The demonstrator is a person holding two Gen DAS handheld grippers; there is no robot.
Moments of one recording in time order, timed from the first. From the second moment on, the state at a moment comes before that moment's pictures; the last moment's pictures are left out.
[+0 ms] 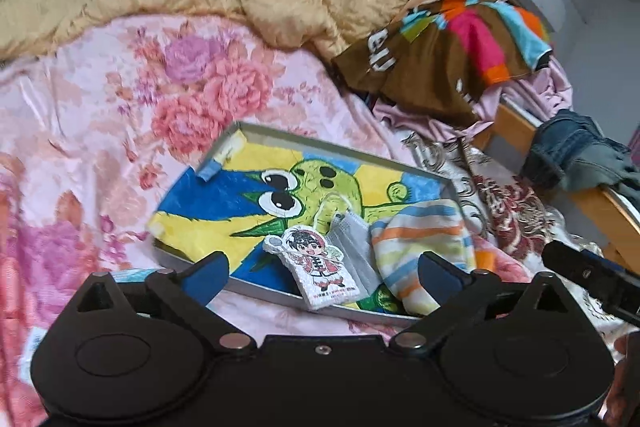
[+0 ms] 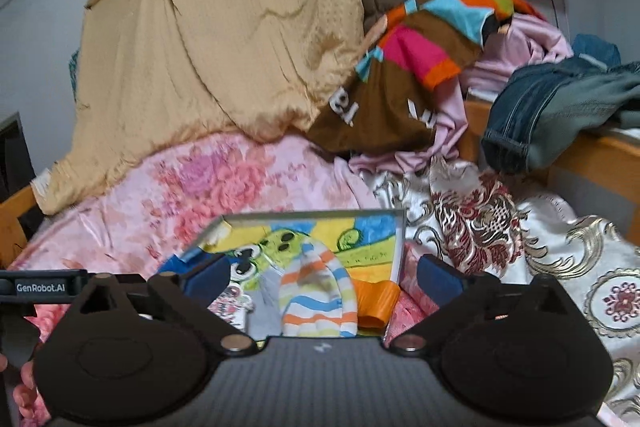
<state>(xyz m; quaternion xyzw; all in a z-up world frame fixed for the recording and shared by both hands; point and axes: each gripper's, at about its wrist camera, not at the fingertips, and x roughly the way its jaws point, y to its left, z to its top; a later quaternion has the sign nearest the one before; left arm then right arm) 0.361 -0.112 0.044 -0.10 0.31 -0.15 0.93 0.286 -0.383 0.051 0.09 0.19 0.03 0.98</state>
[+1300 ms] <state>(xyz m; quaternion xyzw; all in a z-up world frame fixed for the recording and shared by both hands) 0.150 -0.052 0.022 -0.06 0.26 -0.27 0.92 0.067 -0.322 0.025 0.05 0.12 0.03 0.99</state>
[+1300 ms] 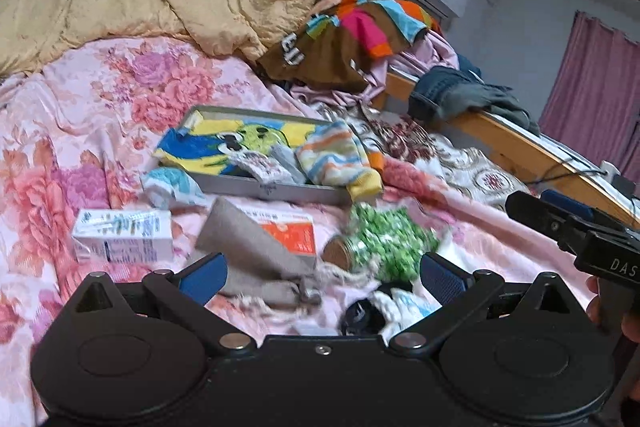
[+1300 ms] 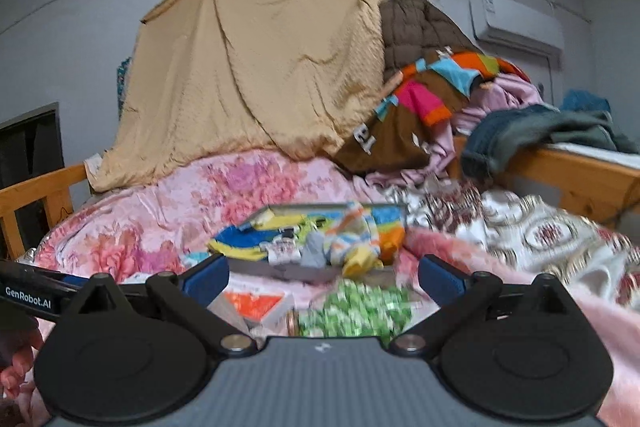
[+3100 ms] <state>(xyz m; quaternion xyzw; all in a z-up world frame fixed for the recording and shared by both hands) 0.198 -0.049 -0.068 -0.16 0.39 -0.37 0.83 0.108 -0.294 -0.038 0.04 0.37 0.00 0.93</state>
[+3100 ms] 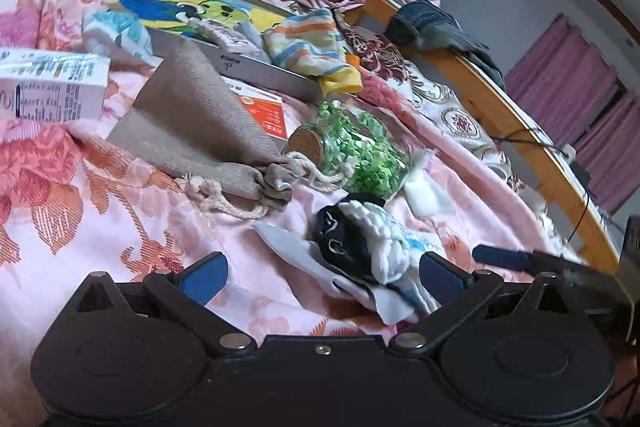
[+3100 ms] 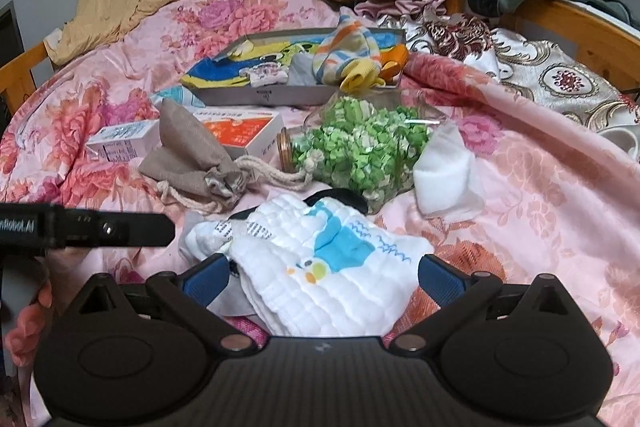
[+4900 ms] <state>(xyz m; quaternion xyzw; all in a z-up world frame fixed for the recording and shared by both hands) 0.210 -0.054 -0.100 -0.25 0.43 -0.36 0.79 0.131 -0.309 -0.062 0.21 0.38 0.05 0.90</state>
